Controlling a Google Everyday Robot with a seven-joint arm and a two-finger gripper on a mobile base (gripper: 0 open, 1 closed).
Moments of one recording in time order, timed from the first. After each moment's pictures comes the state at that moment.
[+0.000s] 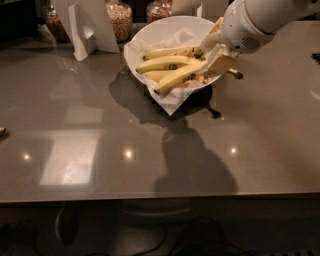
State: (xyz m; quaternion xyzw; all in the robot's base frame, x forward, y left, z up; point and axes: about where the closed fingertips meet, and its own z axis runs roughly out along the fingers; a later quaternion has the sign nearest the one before) arm 0.586 -0.129 0.980 -0.65 0.68 -0.03 0.33
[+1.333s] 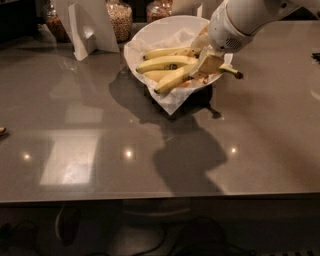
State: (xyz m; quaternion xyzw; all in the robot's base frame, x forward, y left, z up) arm 0.629 -0.113 0.953 -0.66 0.68 -0.01 0.32
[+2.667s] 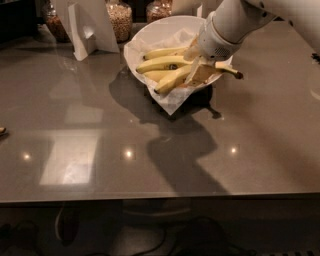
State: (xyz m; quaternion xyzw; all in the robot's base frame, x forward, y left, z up) arm 0.636 -0.100 0.923 -0.69 0.67 -0.01 0.28
